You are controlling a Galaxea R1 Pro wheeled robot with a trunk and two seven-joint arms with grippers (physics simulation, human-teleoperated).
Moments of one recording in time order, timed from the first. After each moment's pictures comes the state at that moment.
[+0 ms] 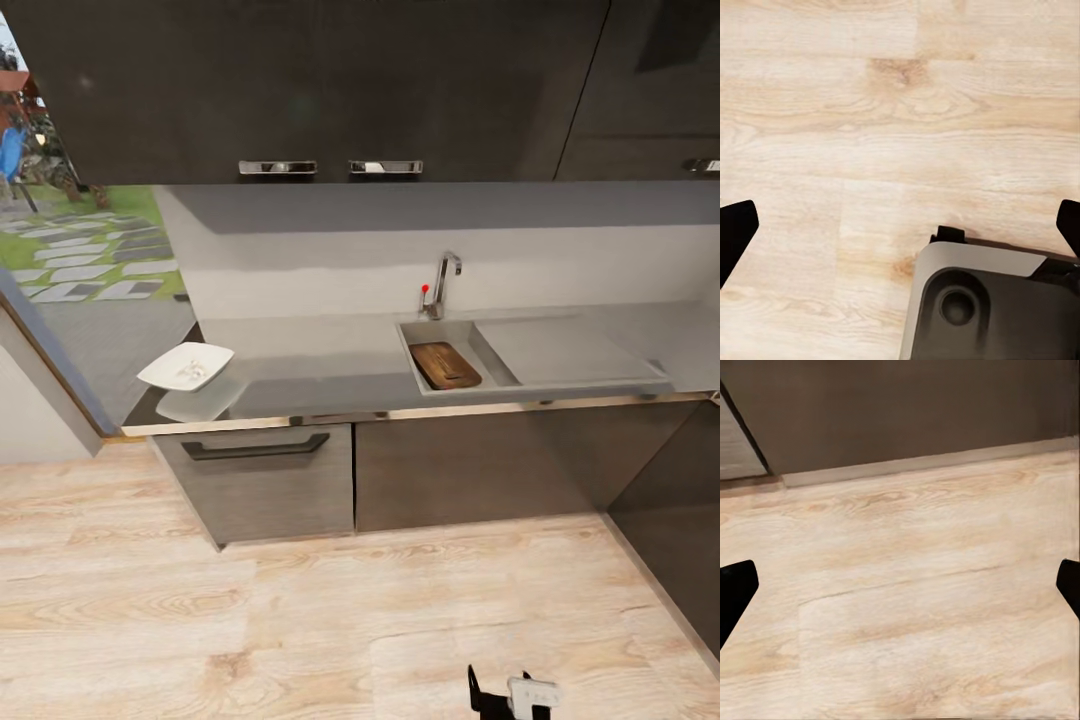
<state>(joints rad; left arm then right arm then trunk) -0.14 0.04 -0.13 -0.28 0.24 -0.32 0.18 -0.39 0.00 -0.22 -0.02 0.16 -0.77 -0.05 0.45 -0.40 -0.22</state>
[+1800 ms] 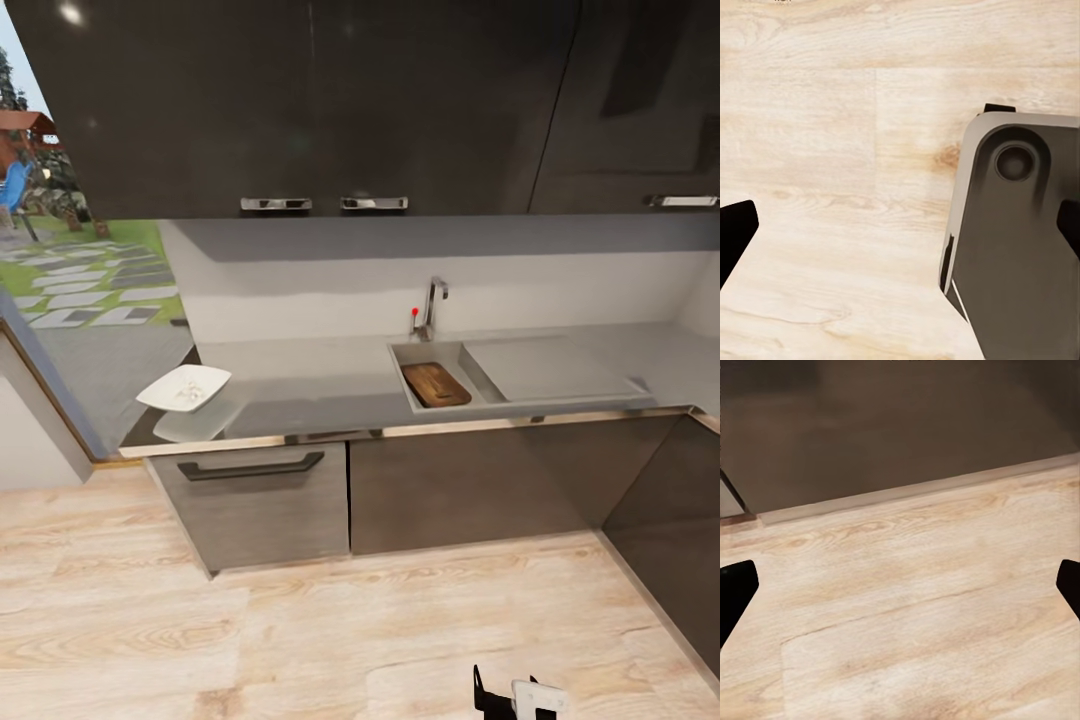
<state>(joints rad) -0.13 0.04 -0.14 0.07 0.24 -0.34 0.19 -0.38 0.01 -0.23 -0.02 0.15 -0.77 -0.10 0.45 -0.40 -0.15</state>
